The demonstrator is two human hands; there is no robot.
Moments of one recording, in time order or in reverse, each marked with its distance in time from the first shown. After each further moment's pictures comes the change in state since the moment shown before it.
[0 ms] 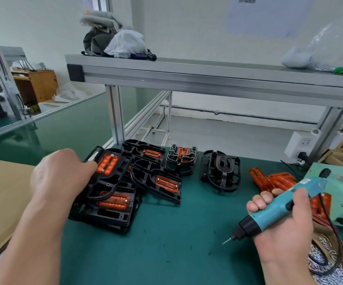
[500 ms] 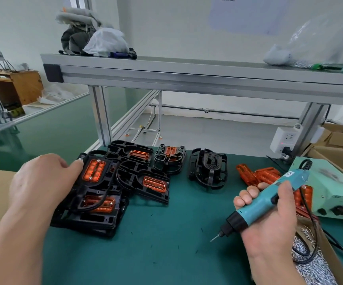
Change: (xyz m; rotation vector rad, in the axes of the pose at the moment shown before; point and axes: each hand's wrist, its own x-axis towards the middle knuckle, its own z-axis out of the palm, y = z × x) left_hand -0.002 -0.003 0.011 -0.036 0.080 0.064; right_hand 0.006 -0.003 -0.015 0.013 -0.084 0.047
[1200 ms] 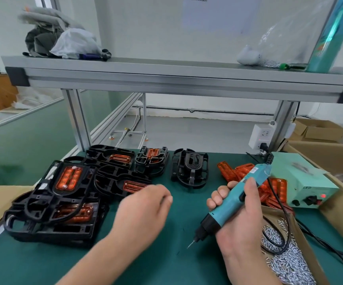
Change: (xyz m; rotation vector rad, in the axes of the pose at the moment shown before) left_hand -0.146 0.135 0.051 -0.374 -0.329 0.709; right_hand -0.008 0.005 0.001 0.003 -0.001 0.032
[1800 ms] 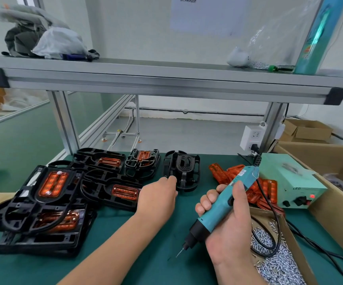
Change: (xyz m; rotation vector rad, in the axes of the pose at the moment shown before) left_hand 0.072 0.002 0.088 0.311 -0.100 0.056; right_hand -0.001 0.001 0.001 0.034 -0.013 0.033
